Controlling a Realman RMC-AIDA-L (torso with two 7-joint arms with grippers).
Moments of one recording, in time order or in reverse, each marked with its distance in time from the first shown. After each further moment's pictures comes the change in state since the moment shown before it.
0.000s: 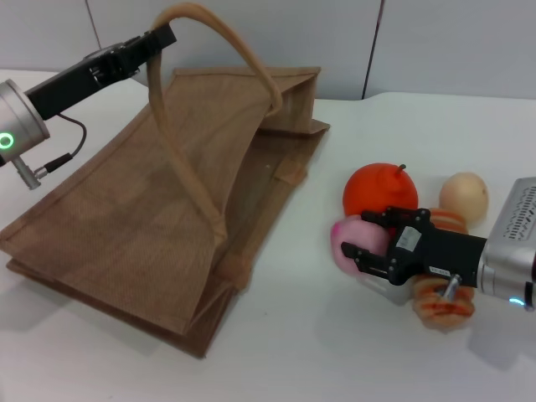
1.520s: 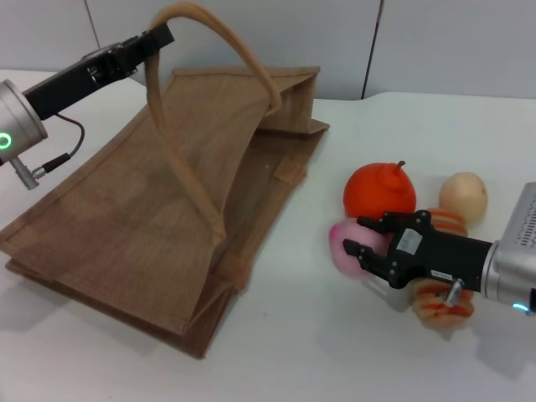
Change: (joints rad) left arm 0.002 0.002 0.000 -0.002 -0.003 -0.002 -0.001; right arm -0.024 -0.001 0.013 0.014 -0.002 0.058 -0.012
